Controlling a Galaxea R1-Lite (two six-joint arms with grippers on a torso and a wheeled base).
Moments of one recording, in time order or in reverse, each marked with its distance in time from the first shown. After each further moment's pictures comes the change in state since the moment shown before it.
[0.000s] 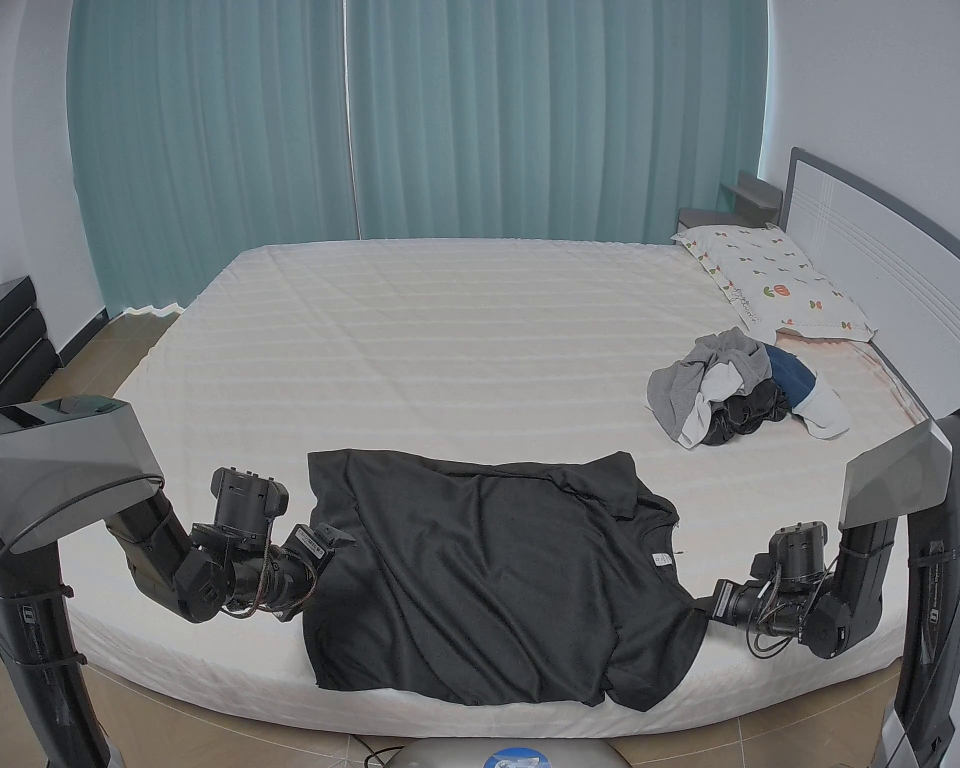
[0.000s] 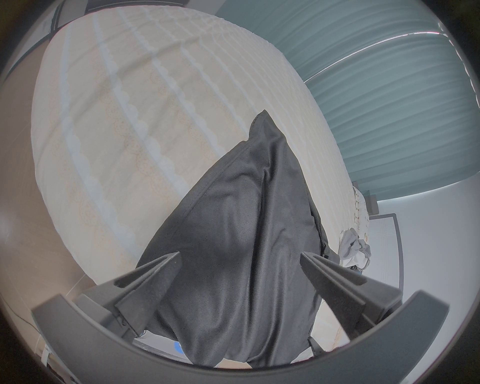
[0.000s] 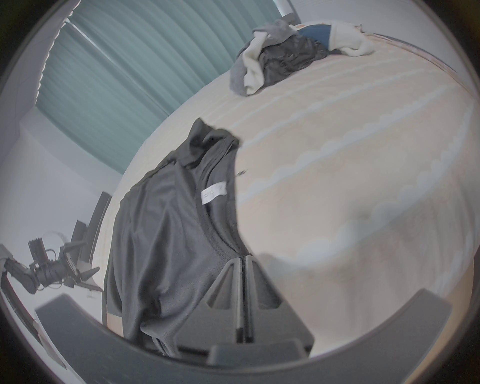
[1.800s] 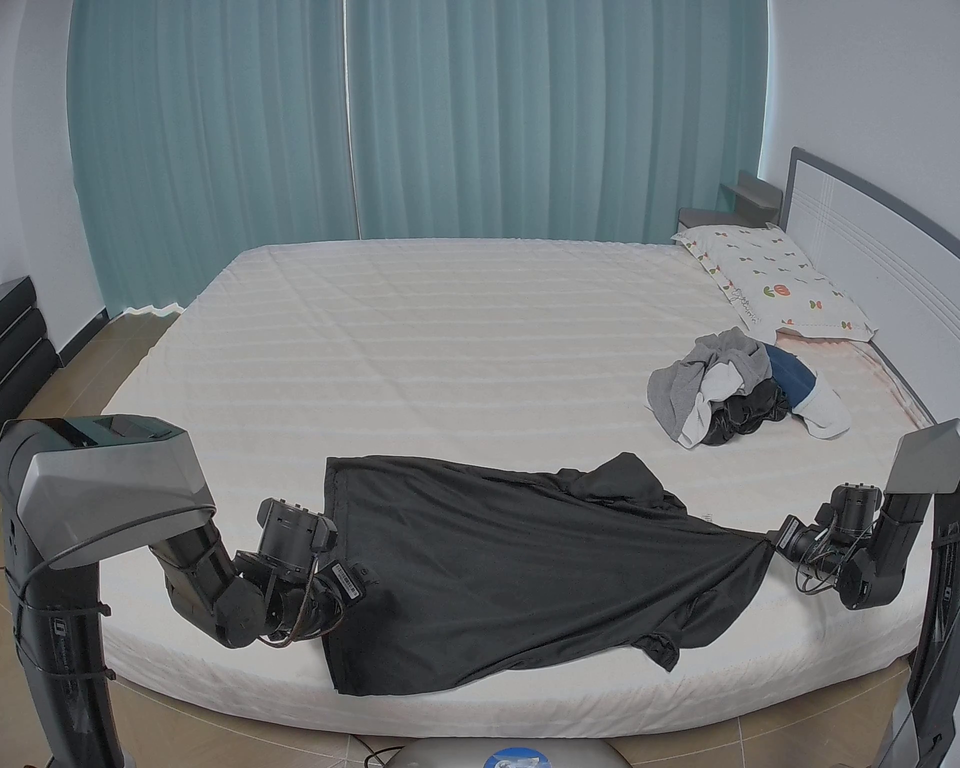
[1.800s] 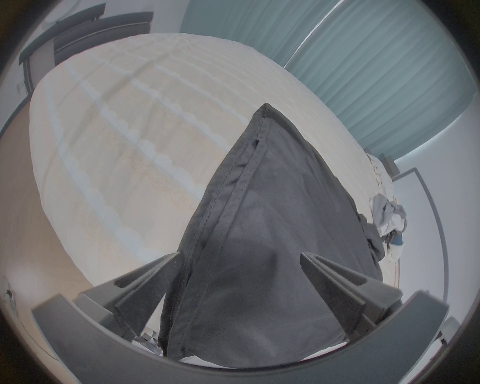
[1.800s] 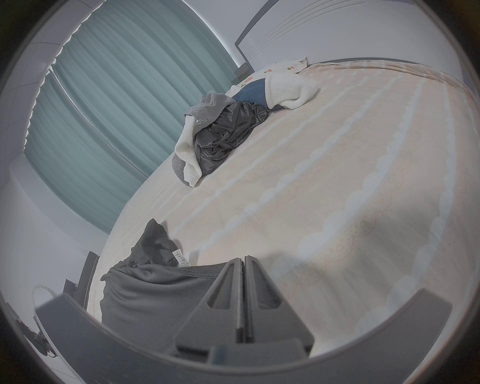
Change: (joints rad) left arm -0.112 0.086 -0.007 0.006 0.182 0.198; right arm -0.330 0.065 -0.247 -0.010 0.031 0.014
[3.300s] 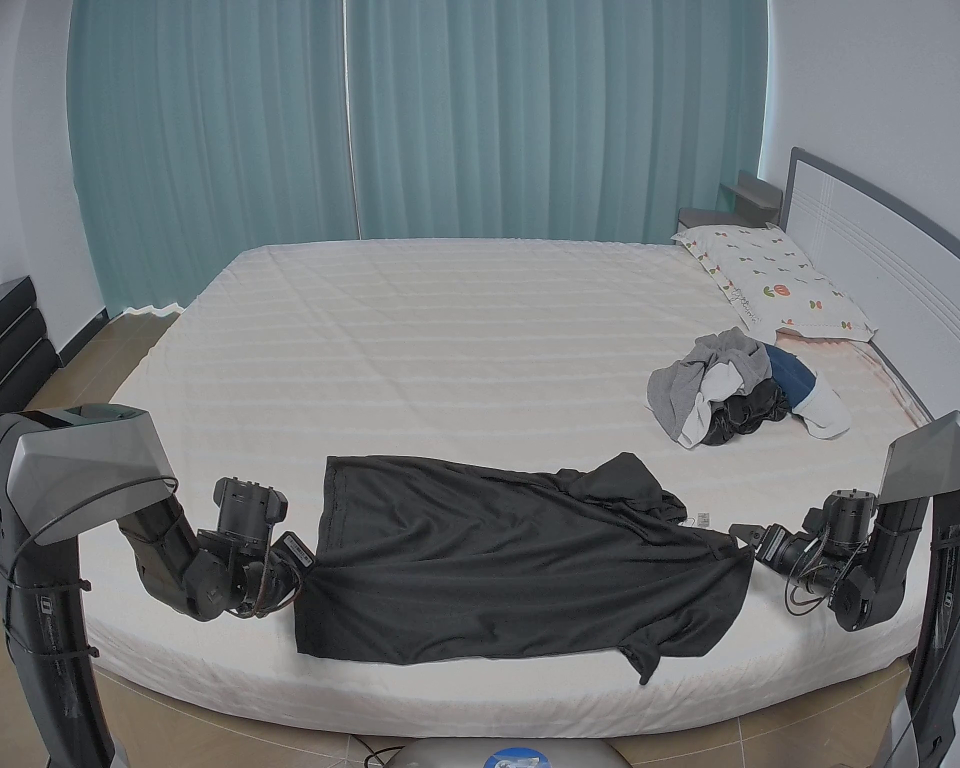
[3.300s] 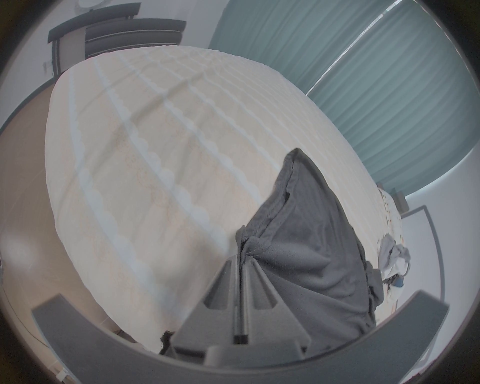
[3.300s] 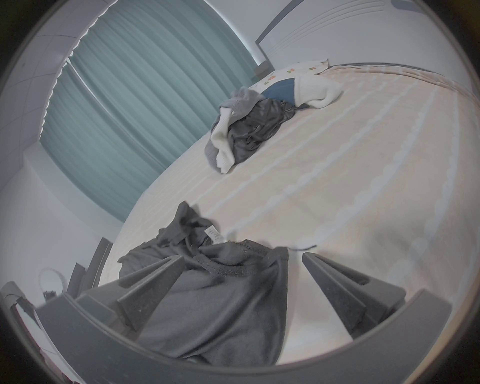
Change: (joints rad) left arm 0.153 -0.006 -0.021 -0.014 0.036 -0.033; right arm 0.112 -0.066 0.169 -0.144 0.007 0.003
